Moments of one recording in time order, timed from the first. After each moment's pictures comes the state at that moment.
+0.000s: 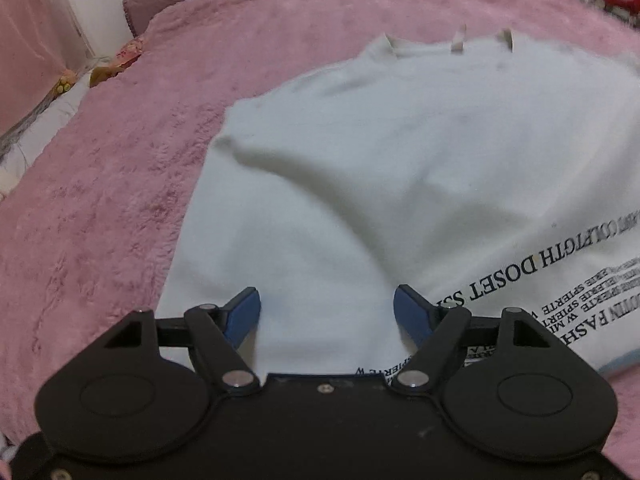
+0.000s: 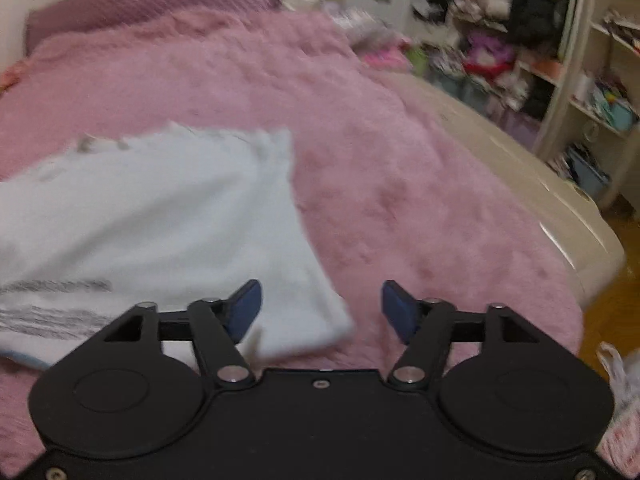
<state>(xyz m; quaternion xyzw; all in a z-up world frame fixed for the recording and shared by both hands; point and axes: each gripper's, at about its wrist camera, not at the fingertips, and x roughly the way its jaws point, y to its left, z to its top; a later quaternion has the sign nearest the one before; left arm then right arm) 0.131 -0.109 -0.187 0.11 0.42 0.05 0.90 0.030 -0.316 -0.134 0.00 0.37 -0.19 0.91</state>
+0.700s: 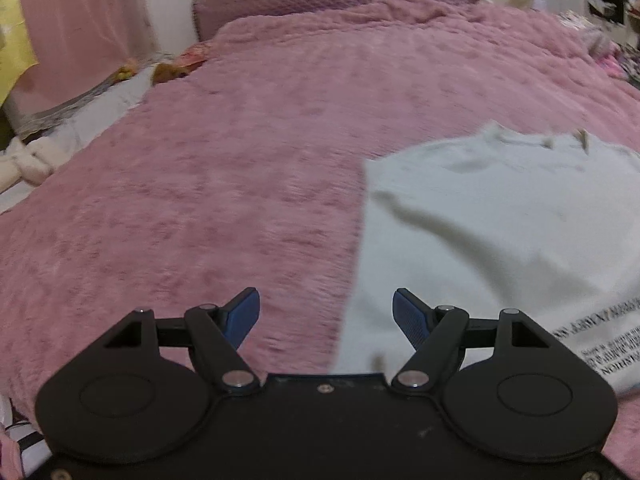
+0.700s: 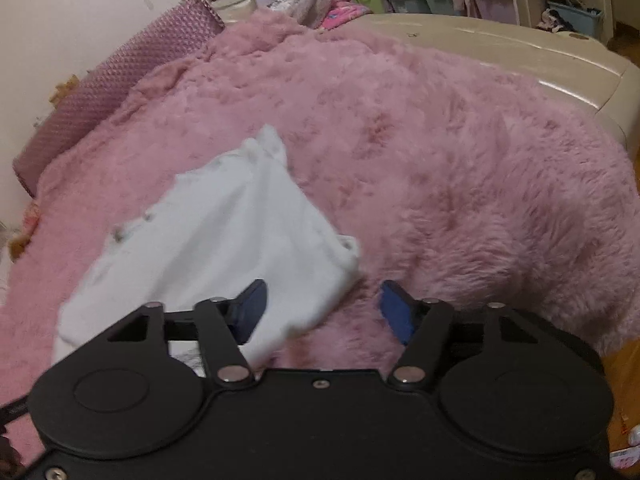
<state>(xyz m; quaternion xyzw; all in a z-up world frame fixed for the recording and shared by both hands) 0.103 -0.018 -0.110 0.06 0.37 0.11 0.92 -0.003 -0.334 -0.133 0.27 0.31 -0.16 0.90</state>
